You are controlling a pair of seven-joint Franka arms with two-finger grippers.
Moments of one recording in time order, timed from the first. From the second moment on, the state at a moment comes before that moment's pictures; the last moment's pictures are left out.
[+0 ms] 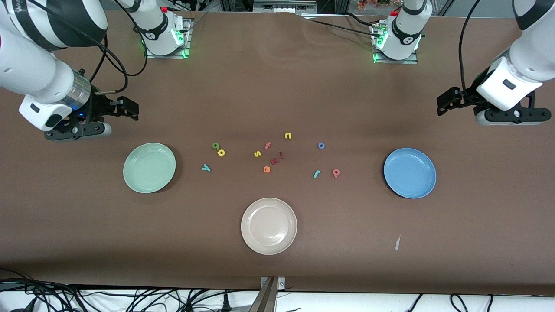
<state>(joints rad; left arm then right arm) -0.04 0.02 -0.09 -1.67 -0.01 1.61 -0.14 0.40 0.13 -0.22 -1.65 0.05 1.66 0.02</state>
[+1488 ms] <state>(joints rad) -0.21 0.71 -0.10 -1.39 -0.02 1.89 -0.22 0.43 0.27 0.03 -2.19 0.12 2.54 0.31</state>
